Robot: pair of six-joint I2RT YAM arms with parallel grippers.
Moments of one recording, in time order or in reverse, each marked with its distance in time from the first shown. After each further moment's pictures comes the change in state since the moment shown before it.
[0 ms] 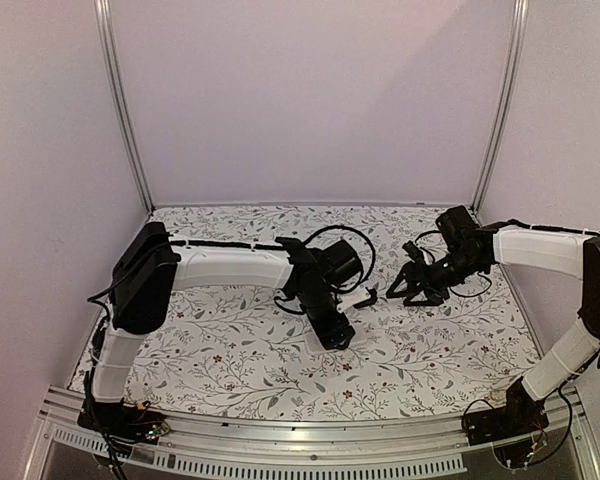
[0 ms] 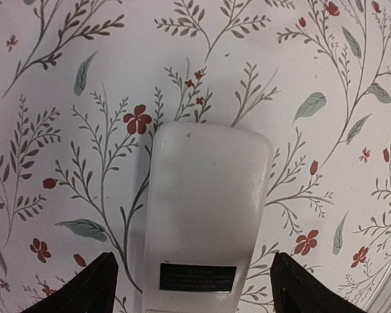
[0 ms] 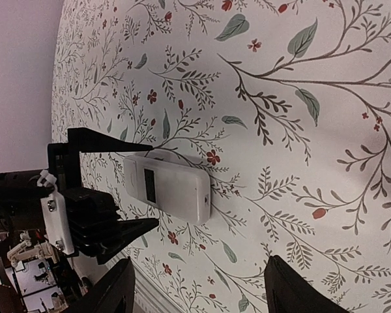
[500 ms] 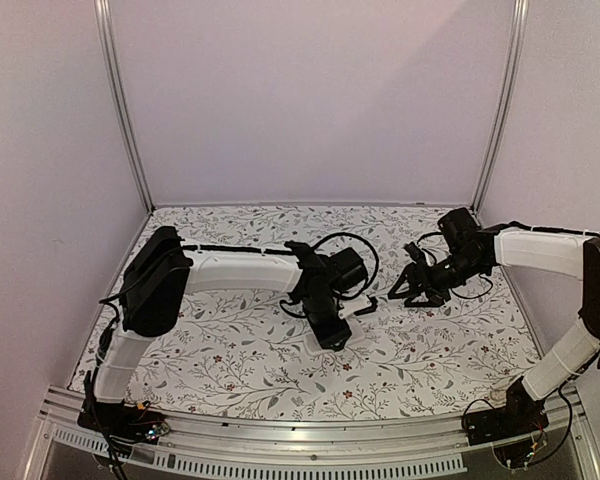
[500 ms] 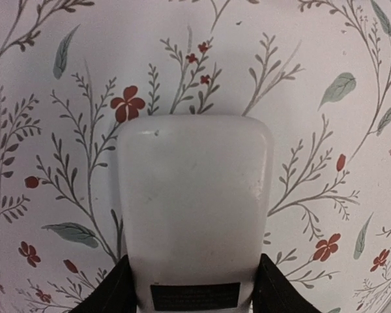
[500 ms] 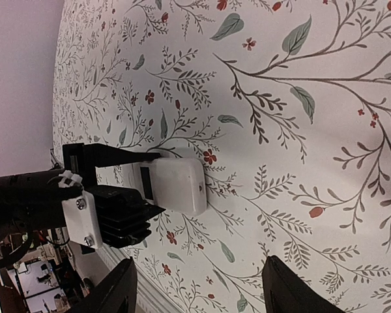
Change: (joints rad) left arm -0.017 0.080 0.075 -0.082 -0.054 0.029; right arm -0.015 -0.007 -0.026 0.017 -0.012 0.005
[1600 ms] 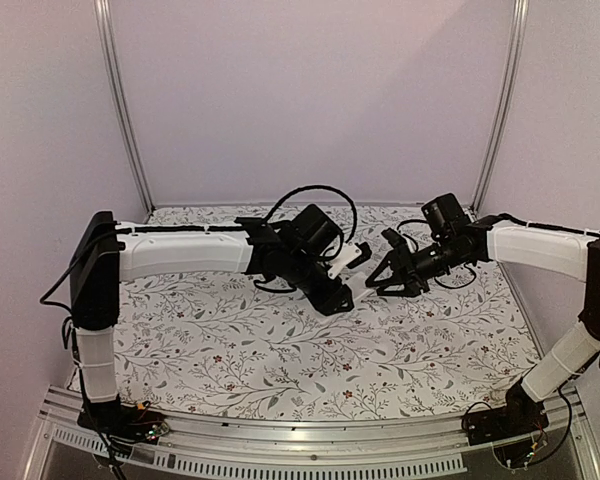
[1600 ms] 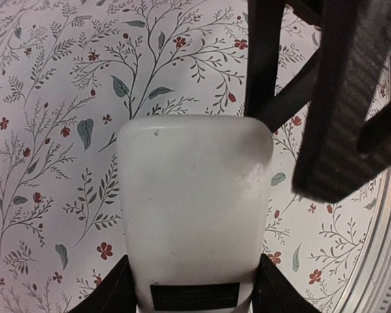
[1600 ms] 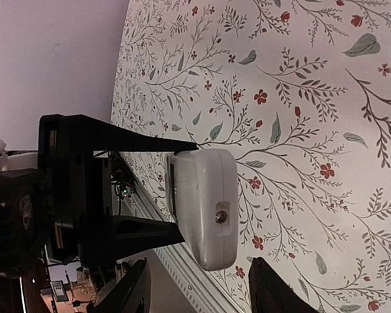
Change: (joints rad) left arm 0.052 -0.303 -0.221 0.307 0.053 -0.122; right arm 0.123 -0.004 0.089 0.089 -0.152 0.154
